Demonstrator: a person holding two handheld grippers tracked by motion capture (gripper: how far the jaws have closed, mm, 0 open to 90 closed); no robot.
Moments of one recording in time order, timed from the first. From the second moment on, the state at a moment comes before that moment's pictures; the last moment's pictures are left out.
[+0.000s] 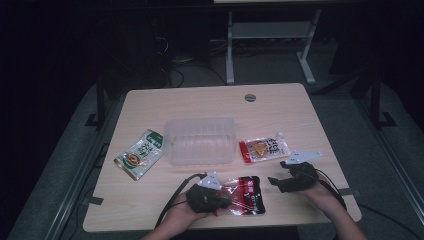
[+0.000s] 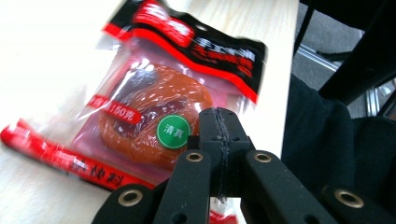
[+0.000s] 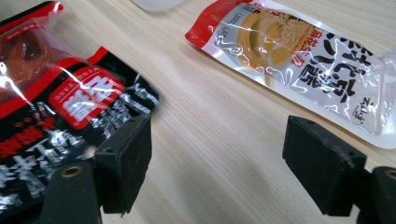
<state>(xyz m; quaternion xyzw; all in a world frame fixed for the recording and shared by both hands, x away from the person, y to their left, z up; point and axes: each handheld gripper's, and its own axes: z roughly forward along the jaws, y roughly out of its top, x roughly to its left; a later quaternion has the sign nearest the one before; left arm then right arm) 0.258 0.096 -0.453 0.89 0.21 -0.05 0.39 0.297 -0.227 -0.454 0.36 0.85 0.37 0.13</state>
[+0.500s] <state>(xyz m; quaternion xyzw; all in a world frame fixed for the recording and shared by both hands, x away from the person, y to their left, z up) 0.277 0.131 -0.434 0.88 0.24 -0.03 0.42 0.298 -0.229 -0.455 0.36 0.85 0.36 0.13</state>
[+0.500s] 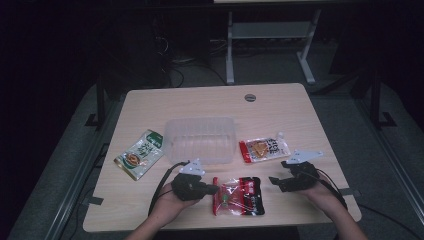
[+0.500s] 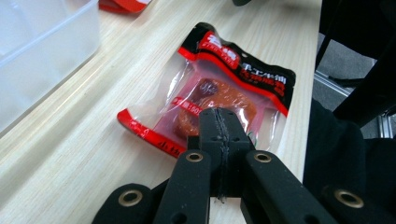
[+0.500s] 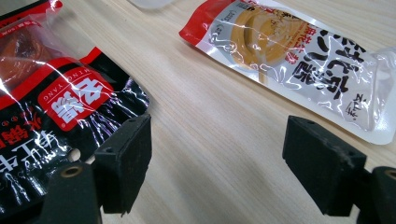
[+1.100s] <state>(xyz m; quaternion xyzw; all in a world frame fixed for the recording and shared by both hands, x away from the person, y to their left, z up) 0.278 0.126 -0.450 0.89 0.24 -0.02 0.38 0.298 -0.230 -0.456 0.36 0.85 0.36 0.14</state>
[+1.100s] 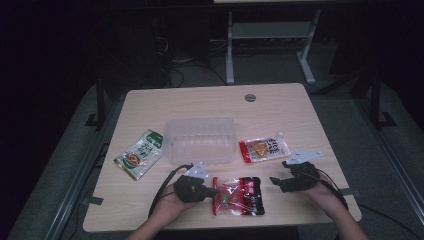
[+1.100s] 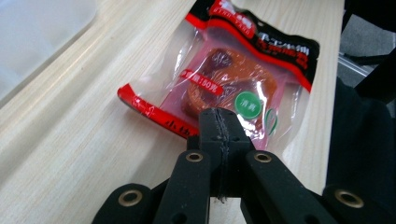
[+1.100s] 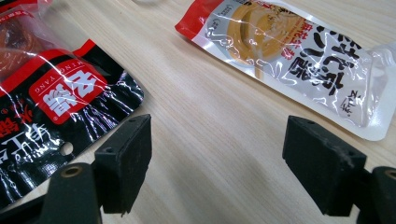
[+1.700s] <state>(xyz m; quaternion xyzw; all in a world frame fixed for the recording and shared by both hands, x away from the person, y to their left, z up) 0.281 0.123 -0.460 0.90 0.24 -0.03 0.36 0.295 -0.232 -0.449 0.36 0.85 0.37 0.14</state>
